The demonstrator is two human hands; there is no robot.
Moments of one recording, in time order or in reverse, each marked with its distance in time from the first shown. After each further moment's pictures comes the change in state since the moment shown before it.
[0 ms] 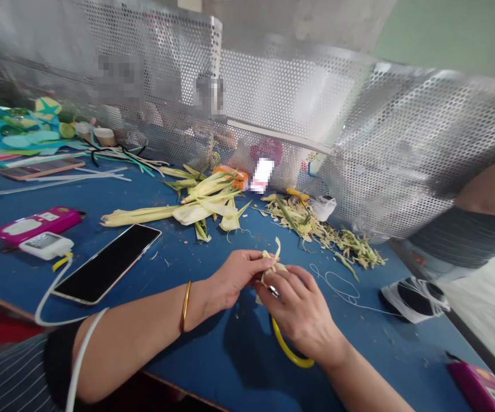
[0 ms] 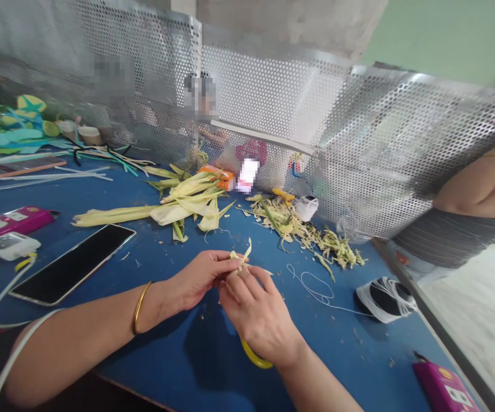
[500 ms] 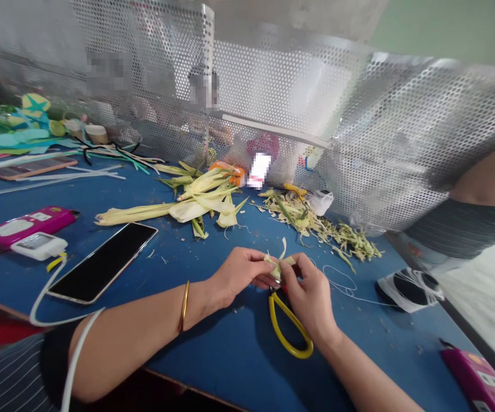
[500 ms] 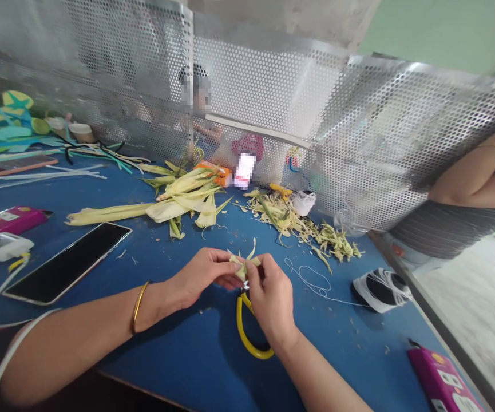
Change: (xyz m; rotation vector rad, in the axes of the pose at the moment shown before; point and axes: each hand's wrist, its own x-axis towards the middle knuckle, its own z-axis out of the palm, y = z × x) left_hand -0.005 0.003 0.006 0.218 0.000 0.005; right_hand -0.011 0.005 0.015 0.616 0.007 1.041
